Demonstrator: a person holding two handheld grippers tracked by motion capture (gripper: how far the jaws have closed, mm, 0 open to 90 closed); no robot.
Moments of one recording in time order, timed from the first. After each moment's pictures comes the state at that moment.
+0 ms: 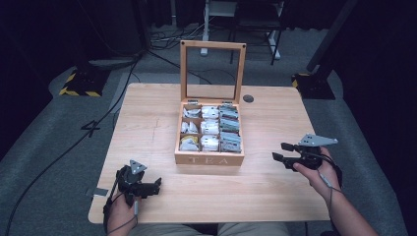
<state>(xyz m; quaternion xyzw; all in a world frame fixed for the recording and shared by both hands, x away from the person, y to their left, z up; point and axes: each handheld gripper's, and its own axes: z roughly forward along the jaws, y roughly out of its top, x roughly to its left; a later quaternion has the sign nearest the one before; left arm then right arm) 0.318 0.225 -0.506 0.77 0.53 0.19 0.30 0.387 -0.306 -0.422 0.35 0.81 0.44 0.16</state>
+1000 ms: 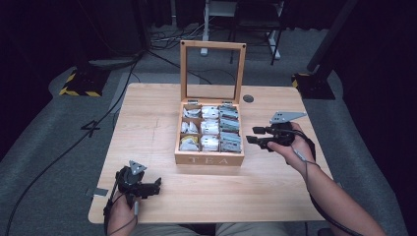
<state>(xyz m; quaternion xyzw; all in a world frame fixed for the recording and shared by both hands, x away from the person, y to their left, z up) 0.315 0.224 -0.506 0.76 0.54 0.20 0.30 0.436 -0.225 -0.384 0.29 0.84 0.45 0.10</state>
